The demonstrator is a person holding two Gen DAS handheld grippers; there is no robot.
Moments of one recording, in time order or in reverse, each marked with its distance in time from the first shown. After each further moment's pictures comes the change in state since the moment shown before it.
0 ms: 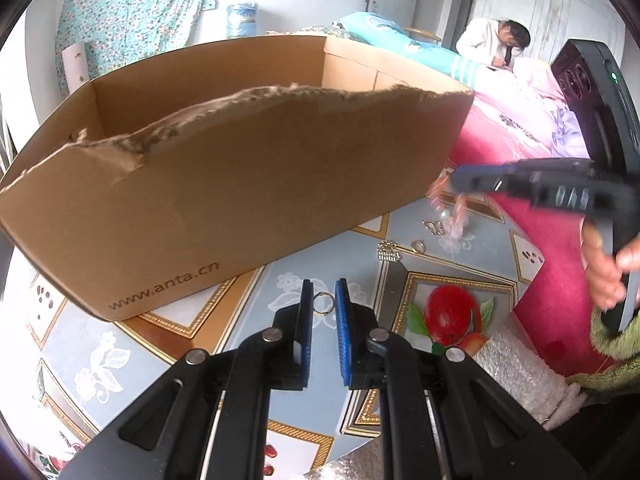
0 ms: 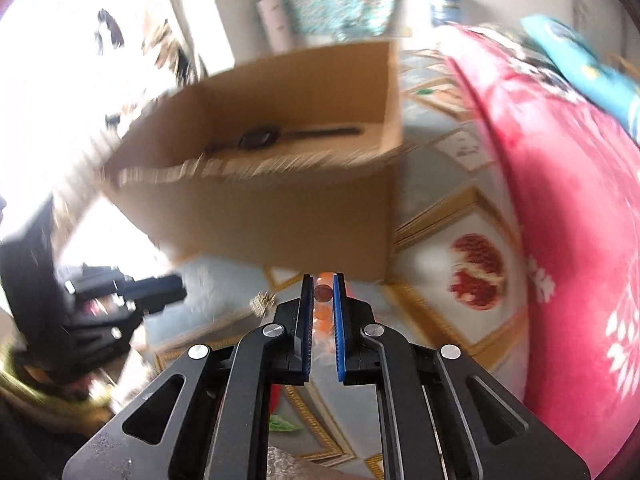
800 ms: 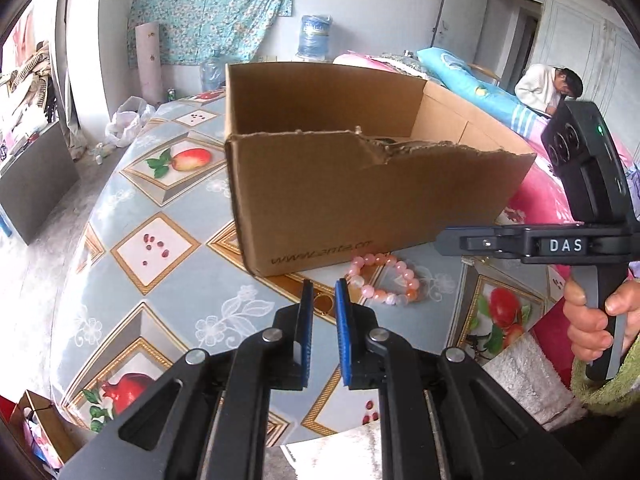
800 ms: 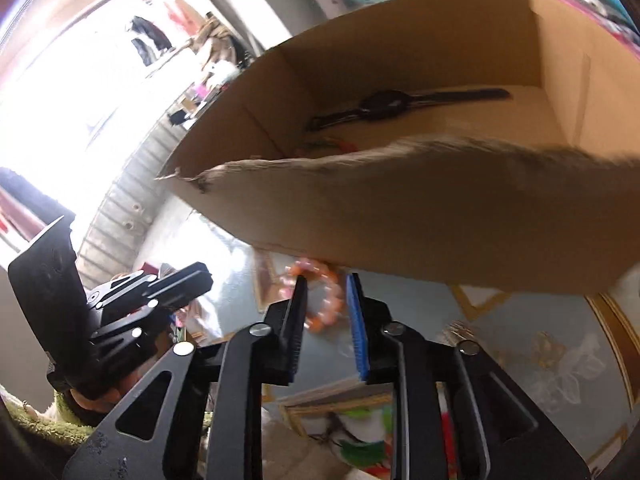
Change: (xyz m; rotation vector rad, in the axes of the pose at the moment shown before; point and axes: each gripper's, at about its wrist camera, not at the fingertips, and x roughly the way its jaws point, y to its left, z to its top) left arm -0.064 0.065 -0.024 -0.172 -0.062 0.141; right arm 0.051 0.073 0.000 0.057 0.124 0.297
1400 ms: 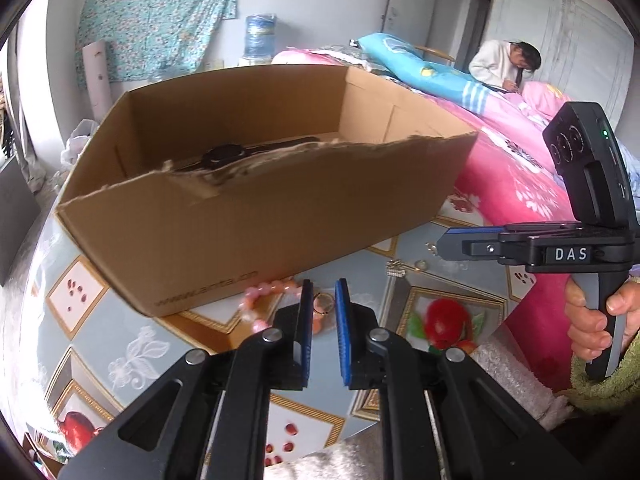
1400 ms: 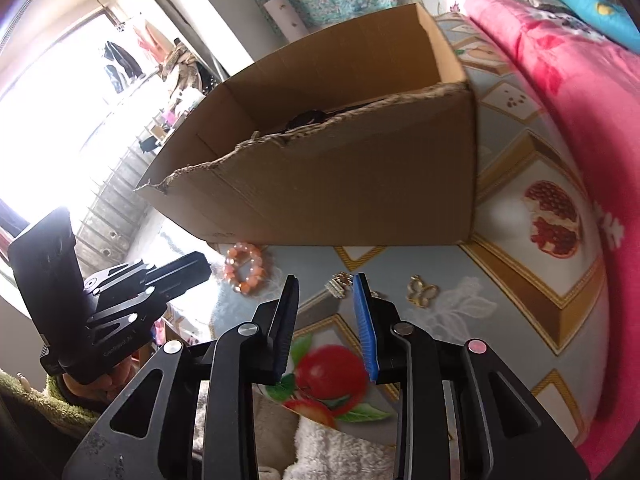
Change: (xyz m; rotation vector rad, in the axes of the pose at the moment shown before) left arm 0.024 -0.063 0.021 0.129 0.017 -0.119; right arm -0.044 -0.046 -0.017 0.062 -0.068 -0.093
